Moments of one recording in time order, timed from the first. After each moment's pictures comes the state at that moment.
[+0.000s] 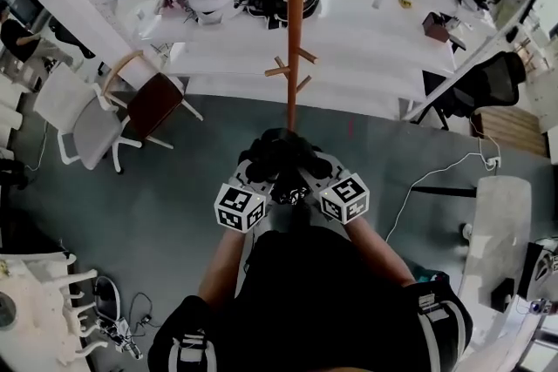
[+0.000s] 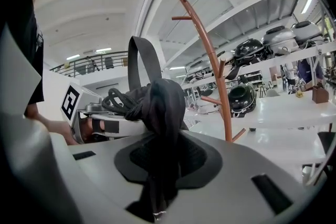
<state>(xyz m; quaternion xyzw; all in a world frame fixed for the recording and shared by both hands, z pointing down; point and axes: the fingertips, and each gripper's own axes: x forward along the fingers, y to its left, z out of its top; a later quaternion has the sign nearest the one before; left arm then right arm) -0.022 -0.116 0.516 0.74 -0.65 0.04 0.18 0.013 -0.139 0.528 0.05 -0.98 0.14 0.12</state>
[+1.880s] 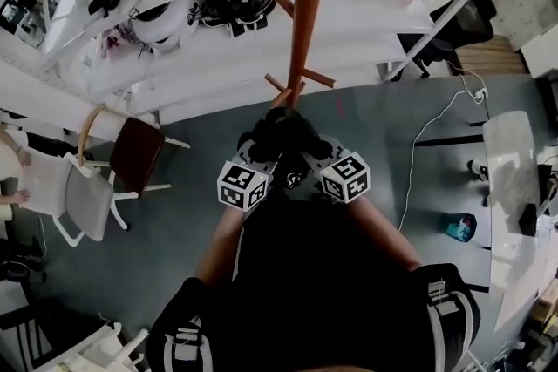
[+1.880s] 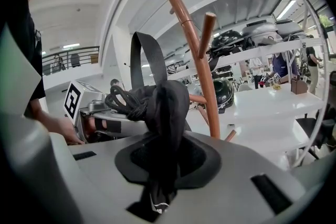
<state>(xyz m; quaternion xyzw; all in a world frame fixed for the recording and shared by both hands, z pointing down) -0.193 -0.252 0.571 0.85 -0.49 0.09 0.20 -0.158 -0.258 0.580 0.20 -0.95 0.19 0.15</state>
